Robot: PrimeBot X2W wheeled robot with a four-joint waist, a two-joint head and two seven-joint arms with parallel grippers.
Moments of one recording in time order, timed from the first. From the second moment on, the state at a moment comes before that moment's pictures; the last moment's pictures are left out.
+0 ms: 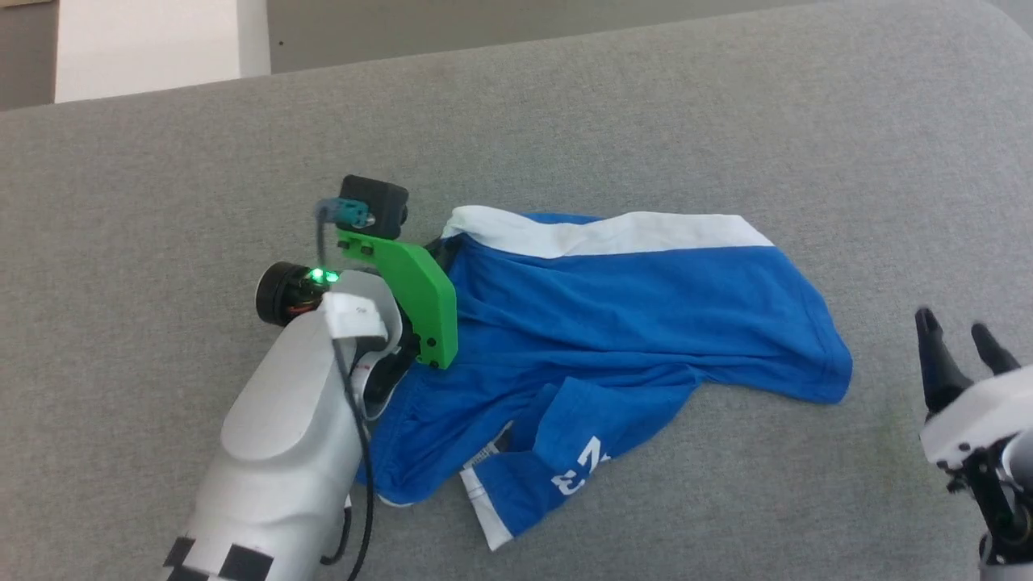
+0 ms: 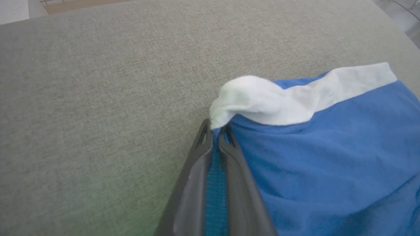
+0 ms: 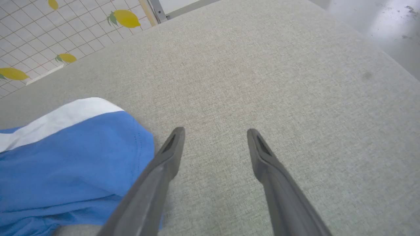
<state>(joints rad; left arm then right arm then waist) -0.67 0.13 -0.39 0.56 -0.45 -0.12 0.29 -0.14 -0.05 -0.35 0.03 0.30 0.13 0.35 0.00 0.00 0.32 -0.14</state>
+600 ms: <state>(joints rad) -0.41 0.17 -0.36 0.19 -0.54 -0.08 0.31 -0.42 -0.05 -0.12 0.14 0.01 0.13 0.54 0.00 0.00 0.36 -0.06</state>
